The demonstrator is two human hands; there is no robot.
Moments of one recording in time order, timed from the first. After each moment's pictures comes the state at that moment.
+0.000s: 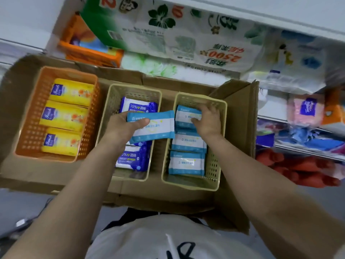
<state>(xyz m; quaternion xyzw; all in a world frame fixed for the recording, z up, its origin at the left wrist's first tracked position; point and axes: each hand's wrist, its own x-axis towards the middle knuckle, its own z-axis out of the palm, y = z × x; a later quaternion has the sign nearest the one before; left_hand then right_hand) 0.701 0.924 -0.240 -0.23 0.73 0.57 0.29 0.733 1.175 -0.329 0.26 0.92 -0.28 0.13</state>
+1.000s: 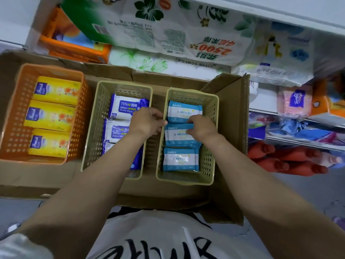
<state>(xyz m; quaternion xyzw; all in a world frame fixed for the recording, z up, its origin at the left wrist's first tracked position) 0.694 0.987 -0.284 -0.05 0.84 0.42 0.34 0.754 1.176 -0.301 0.18 0.91 -0.22 0.30</state>
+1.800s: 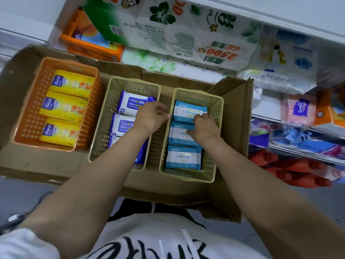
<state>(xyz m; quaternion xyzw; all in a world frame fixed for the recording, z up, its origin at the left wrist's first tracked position) 0.703 0.981 -0.268 -0.02 0.87 0.41 0.28 0.764 1.164 -0.300 0.15 0.95 -0.10 0.27</state>
